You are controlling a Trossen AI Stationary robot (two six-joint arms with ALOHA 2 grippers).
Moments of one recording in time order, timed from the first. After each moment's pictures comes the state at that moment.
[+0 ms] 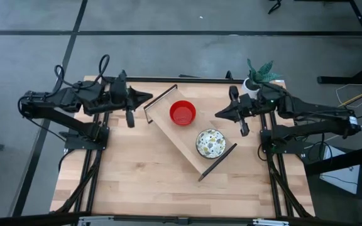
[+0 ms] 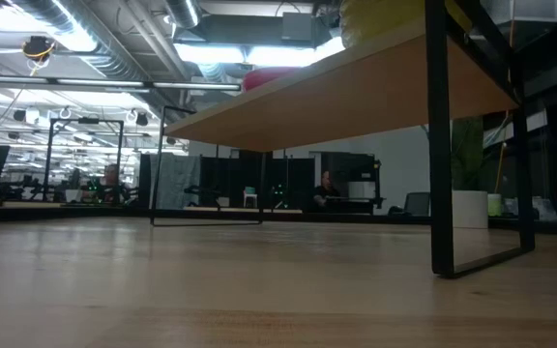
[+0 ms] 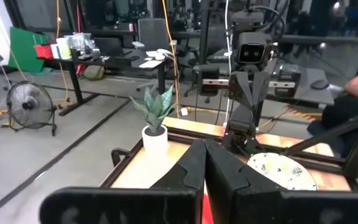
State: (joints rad) left arm -0.12 0.99 1.30 -0.43 -0.45 -0.09; right arm -0.14 0.86 0.91 -0.11 -0.31 -0.03
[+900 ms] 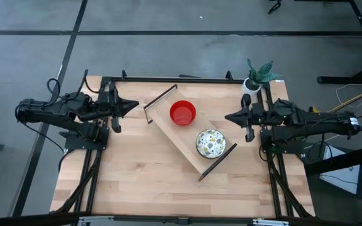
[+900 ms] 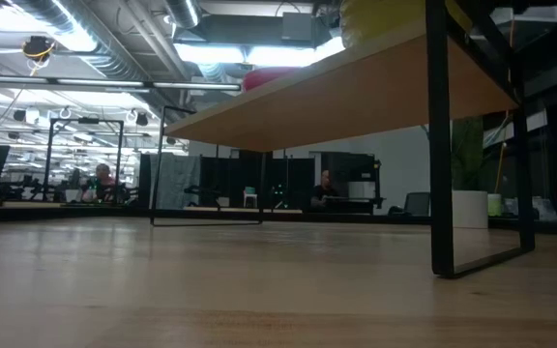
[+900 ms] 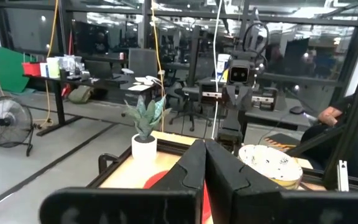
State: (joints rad) left arm -0.12 0.60 0.78 -0.13 -0.40 -0.09; right arm 0.00 0.57 0.56 0.07 0.03 0.05
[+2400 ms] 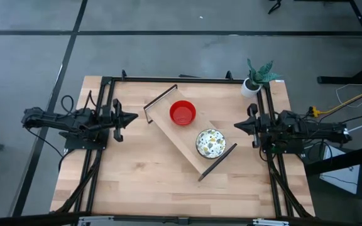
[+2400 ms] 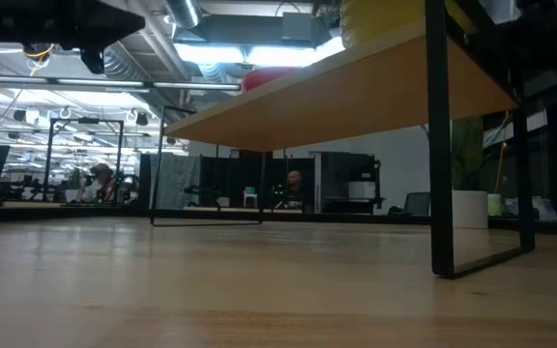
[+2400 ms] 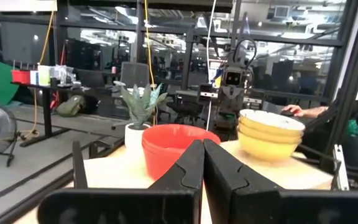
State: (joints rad) left arm -0.12 0.27 0.20 0.23 -0.36 -0.08; right arm 0.00 0.16 0.17 0.07 0.00 0.00
